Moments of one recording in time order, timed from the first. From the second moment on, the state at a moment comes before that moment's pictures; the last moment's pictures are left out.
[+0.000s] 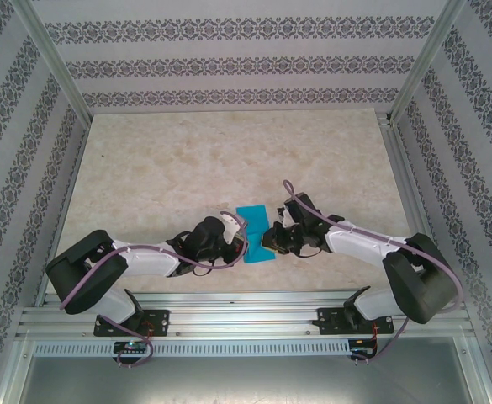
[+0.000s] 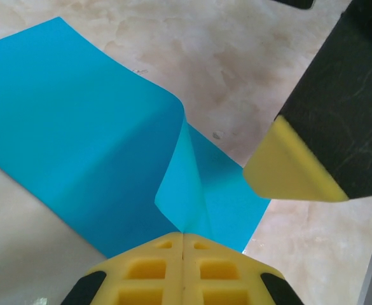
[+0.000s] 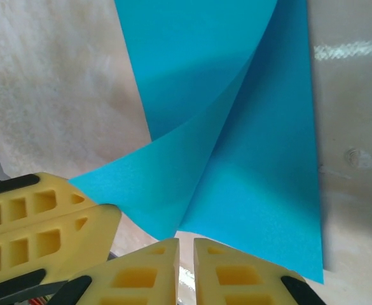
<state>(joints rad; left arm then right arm) -0.88 1.51 0.50 0.38 0.18 -0.36 0.60 1.40 0.61 -0.23 -0.51 0.86</state>
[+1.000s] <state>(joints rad) -0.80 1.58 0.55 0.33 0.27 -0.43 0.62 1.49 0.58 -0.23 -0.47 0.84</state>
